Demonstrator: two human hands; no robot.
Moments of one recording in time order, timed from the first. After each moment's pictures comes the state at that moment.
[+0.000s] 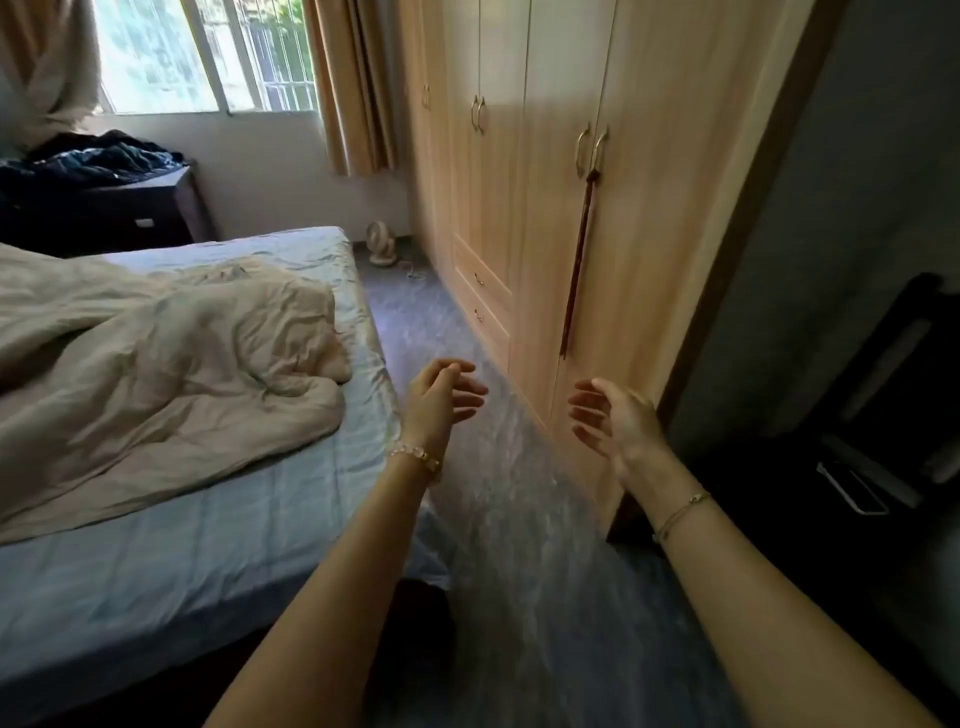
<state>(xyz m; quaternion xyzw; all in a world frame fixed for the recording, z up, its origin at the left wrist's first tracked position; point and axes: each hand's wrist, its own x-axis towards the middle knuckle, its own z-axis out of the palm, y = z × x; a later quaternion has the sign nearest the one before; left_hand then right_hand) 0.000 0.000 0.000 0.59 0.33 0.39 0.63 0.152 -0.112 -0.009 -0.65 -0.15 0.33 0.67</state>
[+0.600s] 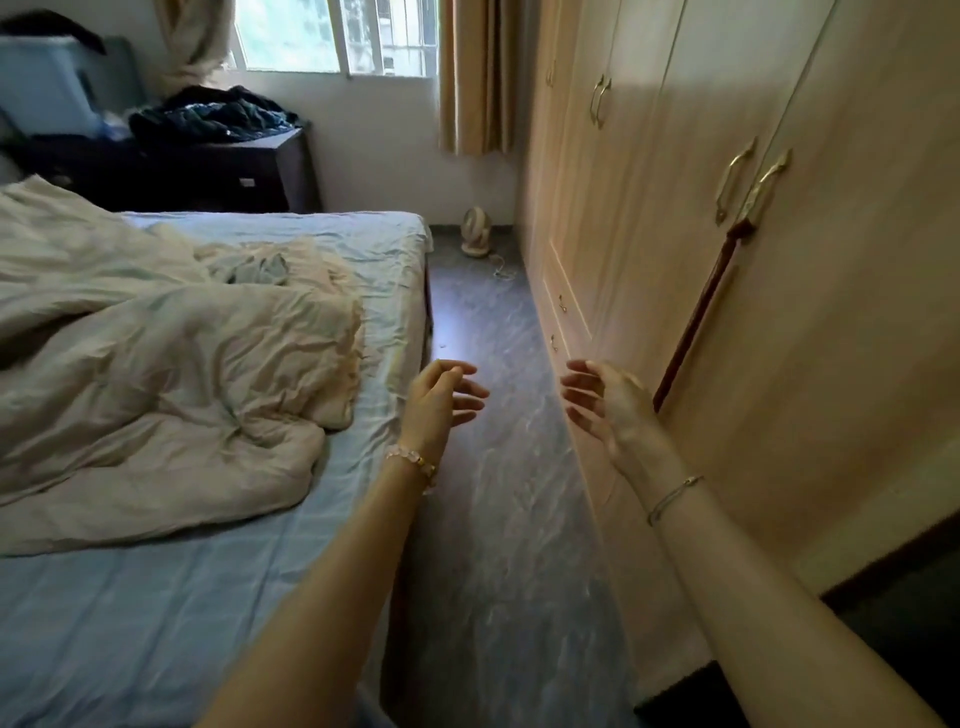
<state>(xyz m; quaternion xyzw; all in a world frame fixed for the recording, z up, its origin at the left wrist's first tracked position) 0.224 0.277 -0.027 0.50 0.43 0.46 0.59 0.401 0.220 -0.013 -0.60 -0.27 0.45 0.61</state>
